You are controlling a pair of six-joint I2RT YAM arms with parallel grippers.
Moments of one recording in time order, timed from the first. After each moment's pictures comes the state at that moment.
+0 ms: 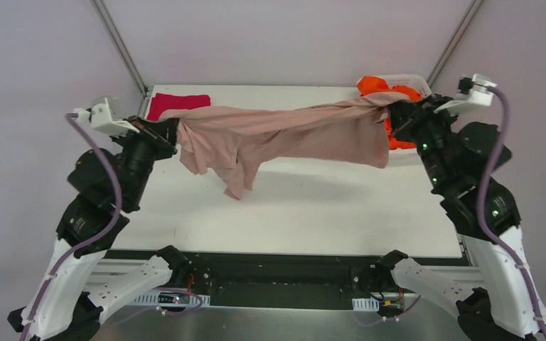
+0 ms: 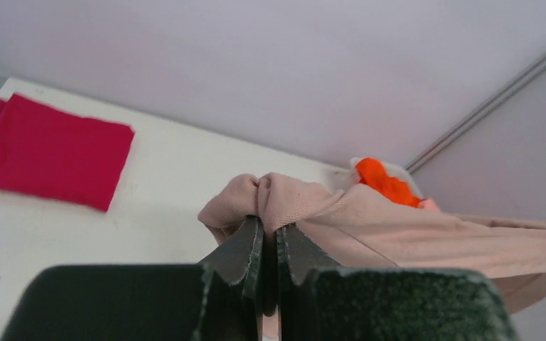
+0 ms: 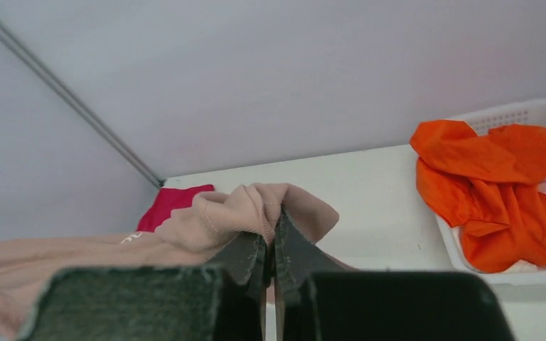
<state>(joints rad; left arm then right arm) -0.65 0.73 1.29 -0.52 -0.58 -0.45 0.59 0.90 1.50 -0.56 0.43 0.36</state>
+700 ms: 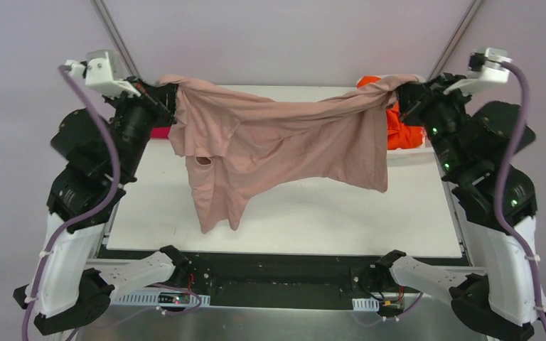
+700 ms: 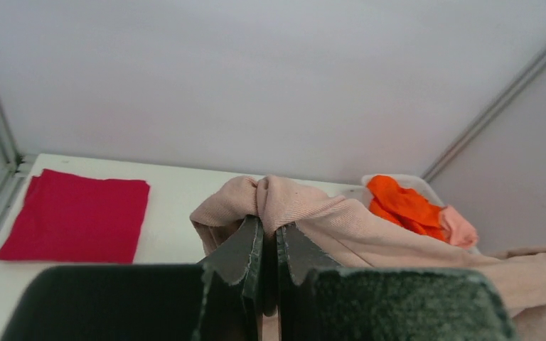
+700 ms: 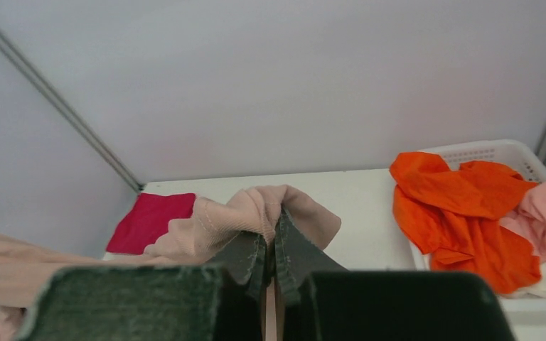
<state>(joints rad) -0.65 0.95 1.71 -0.59 -0.48 -0.26 0.59 1.02 1.82 -0.70 0.37 0.27</state>
